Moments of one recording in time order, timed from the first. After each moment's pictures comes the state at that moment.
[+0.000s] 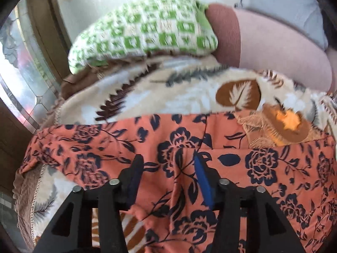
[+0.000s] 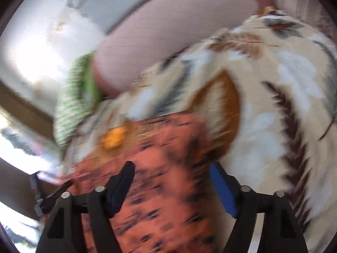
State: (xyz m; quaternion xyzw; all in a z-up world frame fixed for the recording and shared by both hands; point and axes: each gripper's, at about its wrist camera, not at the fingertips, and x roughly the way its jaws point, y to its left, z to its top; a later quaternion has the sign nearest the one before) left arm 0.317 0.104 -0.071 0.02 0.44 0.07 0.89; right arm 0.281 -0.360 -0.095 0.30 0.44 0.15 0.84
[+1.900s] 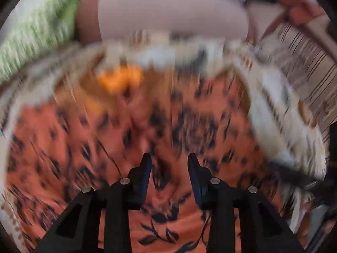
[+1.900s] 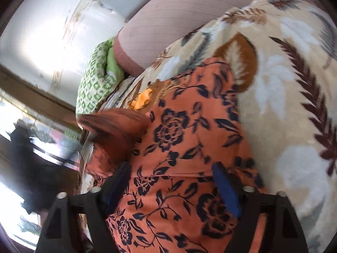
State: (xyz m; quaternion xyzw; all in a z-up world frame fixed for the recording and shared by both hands) left arm 0.297 -0.135 -0.113 0.03 0.55 -0.17 0.82; right arm 0.215 -0.346 -0.125 0.34 0.44 0.14 0.82
